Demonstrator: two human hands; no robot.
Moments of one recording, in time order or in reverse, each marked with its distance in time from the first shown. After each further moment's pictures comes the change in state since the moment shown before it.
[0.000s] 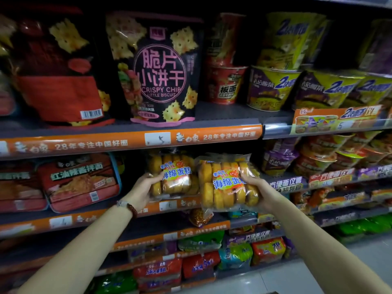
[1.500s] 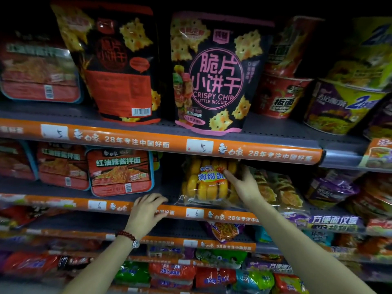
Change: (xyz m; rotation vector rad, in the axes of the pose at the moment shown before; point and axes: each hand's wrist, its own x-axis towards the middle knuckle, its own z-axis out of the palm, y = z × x) left_hand -0.004 -0.075 -0.105 1.469 0.328 0.571; right_hand 0.093 0.000 0.111 -0.621 0.164 -0.405
